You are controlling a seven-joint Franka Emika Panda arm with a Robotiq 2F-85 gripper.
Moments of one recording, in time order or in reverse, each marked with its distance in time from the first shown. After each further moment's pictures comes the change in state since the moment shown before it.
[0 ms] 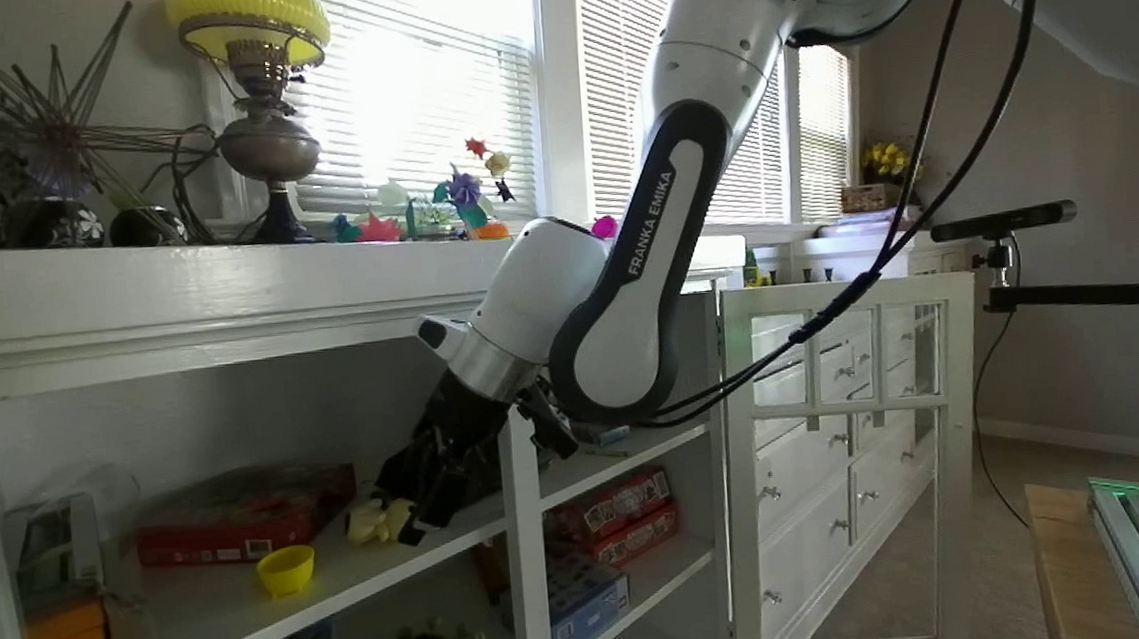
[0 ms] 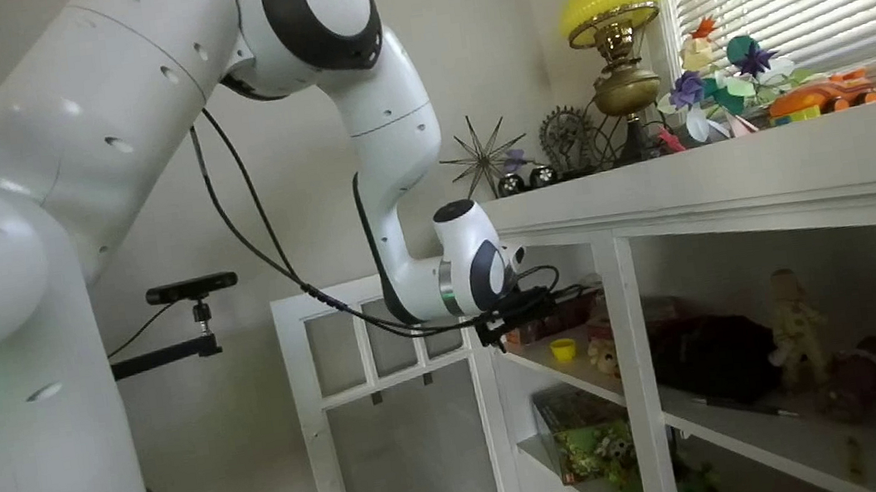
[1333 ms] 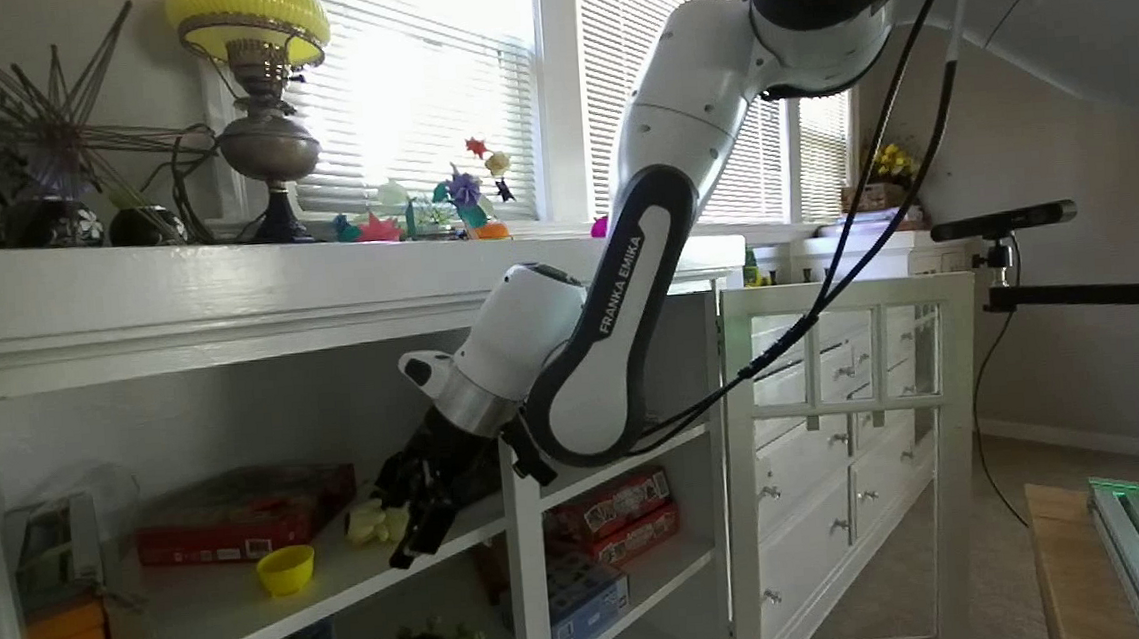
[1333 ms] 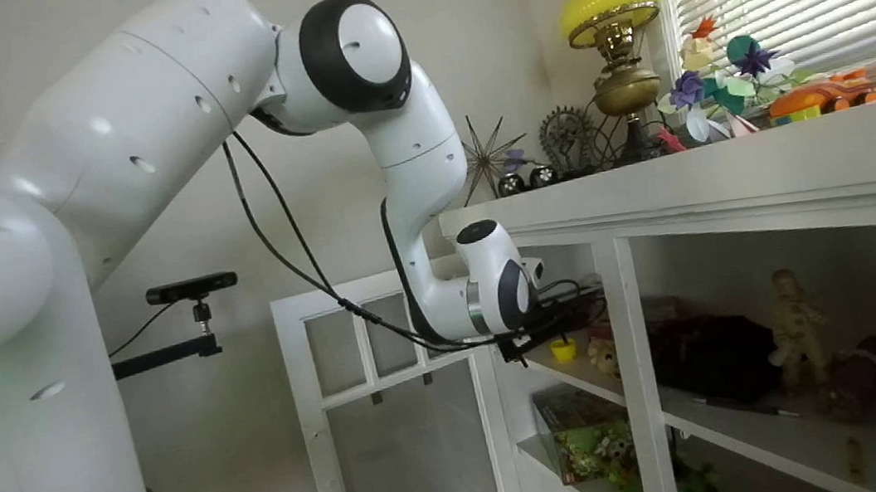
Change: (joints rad) arm 0.023 0.157 -0.051 0.176 -0.050 -0.003 -0.025
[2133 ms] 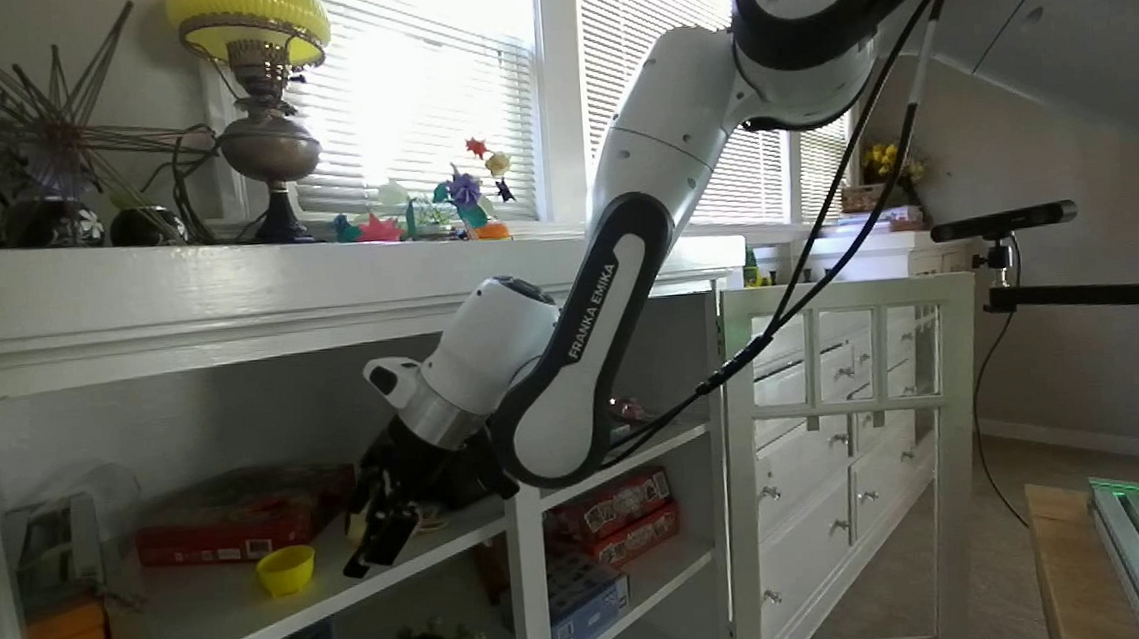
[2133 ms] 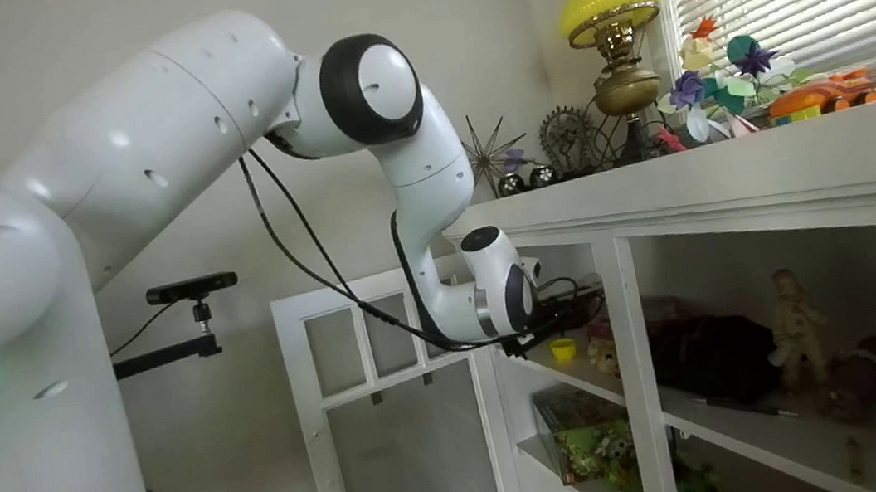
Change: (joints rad) arm 0.022 0.095 0.018 0.152 -0.035 0.006 -0.006
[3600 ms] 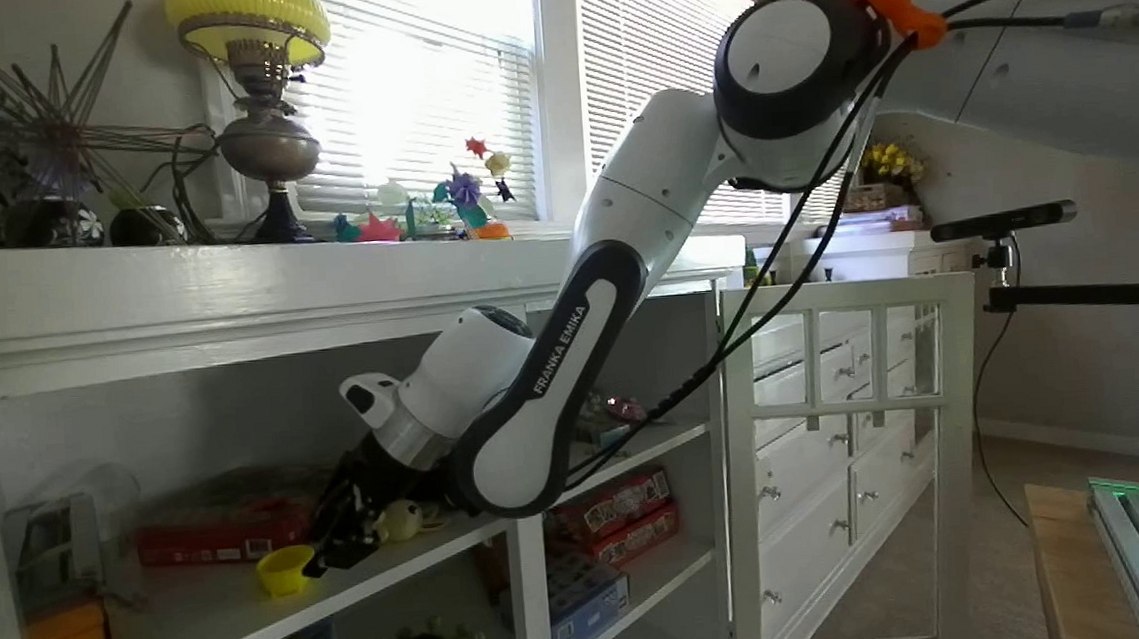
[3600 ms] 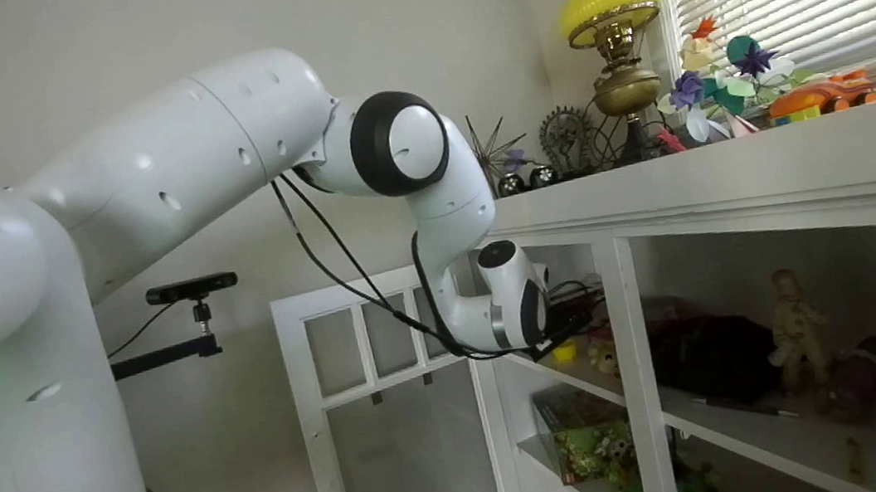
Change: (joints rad) arm -0.050 0.171 0.085 0.219 -0.018 0.000 -0.132
